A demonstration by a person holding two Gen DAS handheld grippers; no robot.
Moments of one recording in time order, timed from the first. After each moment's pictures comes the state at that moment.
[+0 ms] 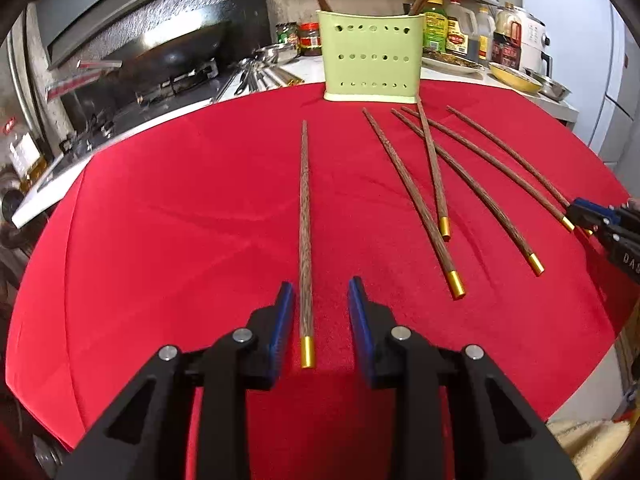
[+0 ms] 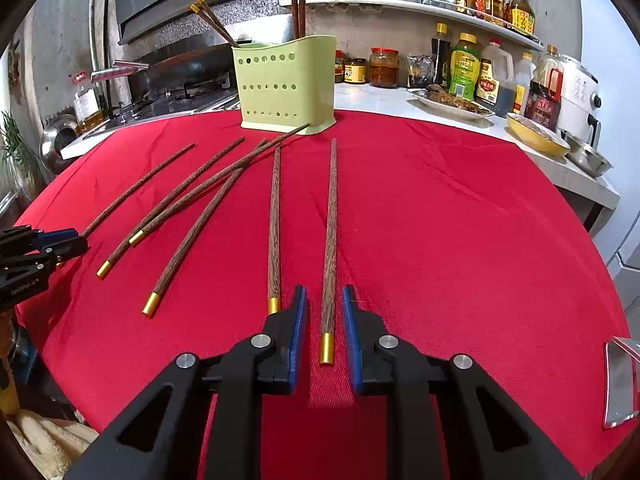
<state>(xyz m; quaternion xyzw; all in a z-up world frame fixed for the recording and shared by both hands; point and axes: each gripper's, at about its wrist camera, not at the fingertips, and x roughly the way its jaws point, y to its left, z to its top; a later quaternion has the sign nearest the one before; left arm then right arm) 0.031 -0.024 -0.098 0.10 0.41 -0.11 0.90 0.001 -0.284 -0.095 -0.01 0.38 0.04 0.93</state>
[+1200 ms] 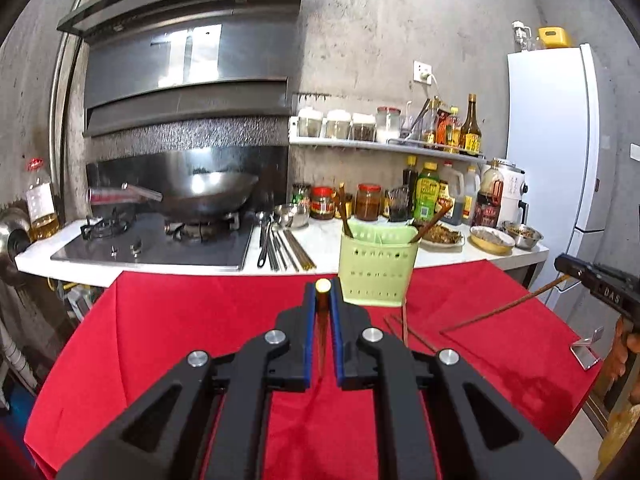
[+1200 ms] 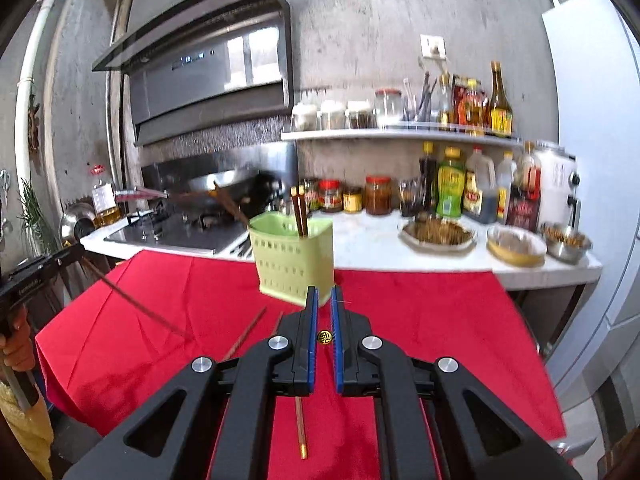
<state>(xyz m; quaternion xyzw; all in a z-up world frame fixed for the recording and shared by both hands) 0.019 0.016 0.063 0.01 0.18 -0.14 0.97 -0.005 -0.299 0.073 0.02 0.20 0.05 0.98</state>
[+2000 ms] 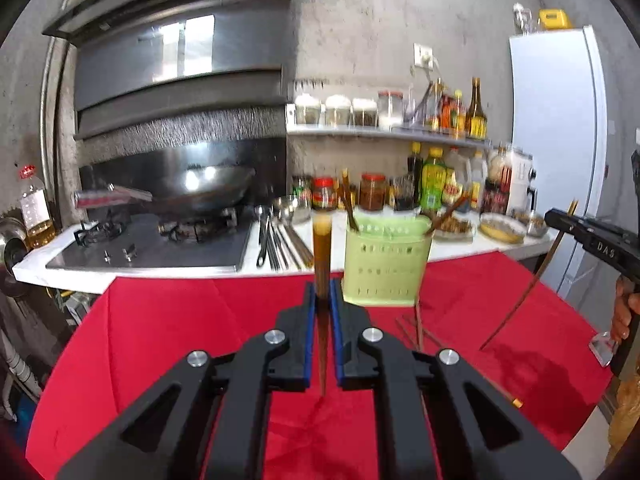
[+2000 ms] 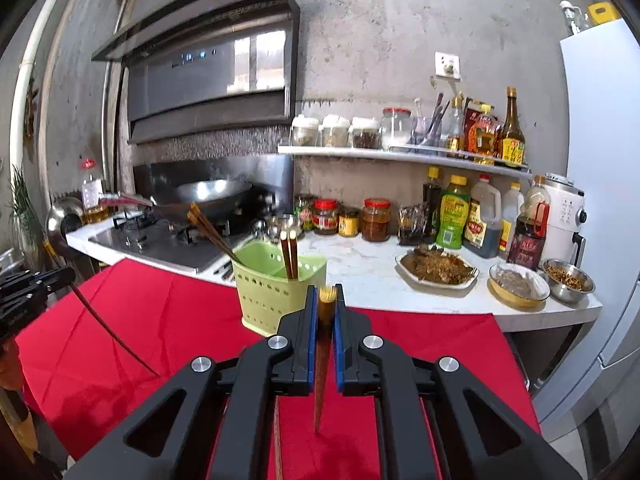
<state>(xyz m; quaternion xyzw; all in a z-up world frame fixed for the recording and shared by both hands) 0.061 0.004 0.042 0.03 0.21 -0.13 0.97 0.060 -0.288 0.068 -0.01 0.21 0.05 0.98</state>
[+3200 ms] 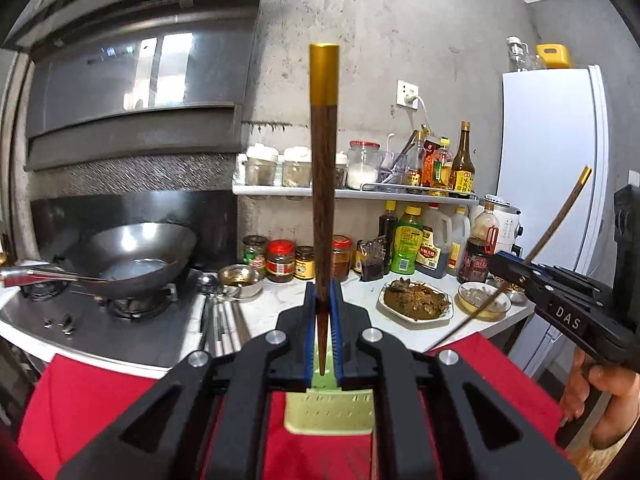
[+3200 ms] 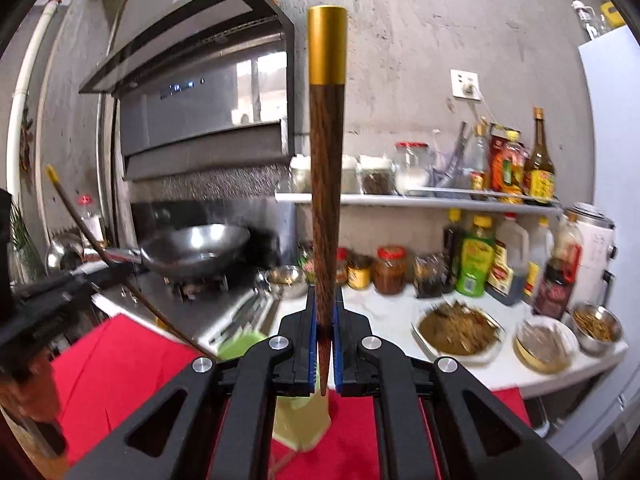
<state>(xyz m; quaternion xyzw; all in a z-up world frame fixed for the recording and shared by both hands) 0.198 -0.082 0.133 -0.01 0.16 -0.19 0.97 0.186 -0.296 0.147 0.02 0.15 0.08 0.99</state>
